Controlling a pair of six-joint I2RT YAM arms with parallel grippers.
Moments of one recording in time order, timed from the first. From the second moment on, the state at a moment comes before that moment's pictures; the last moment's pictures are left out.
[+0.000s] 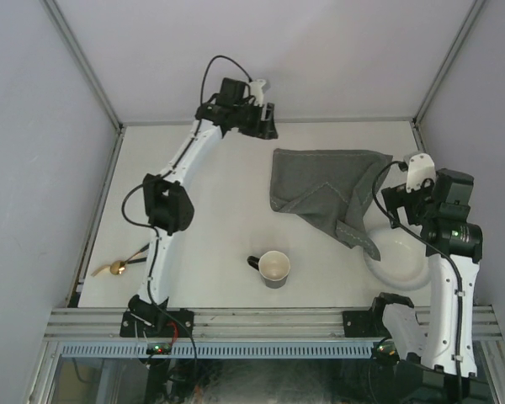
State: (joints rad) left arm -0.40 2.32 2.38 -0.78 0.40 -0.11; right arm -0.19 0.84 1.08 -0.93 -0.13 -0.49
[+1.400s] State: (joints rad) left arm -0.66 2.62 2.29 -0.43 0.53 -0.61; right arm -0.52 0.86 1.09 -1.07 -0.34 -0.50
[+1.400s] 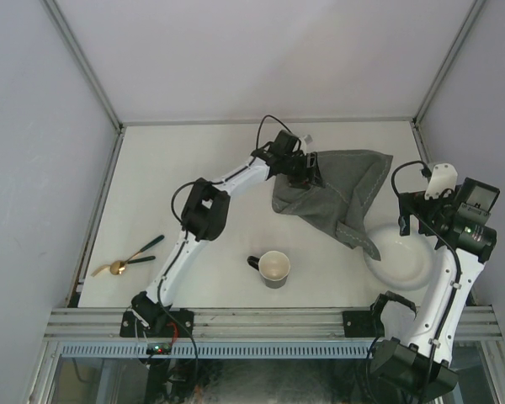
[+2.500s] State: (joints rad) left arm -0.49 2.41 1.96 -0.58 0.49 -0.43; right arm -0.41 0.89 1.09 -1.04 -0.34 -0.44
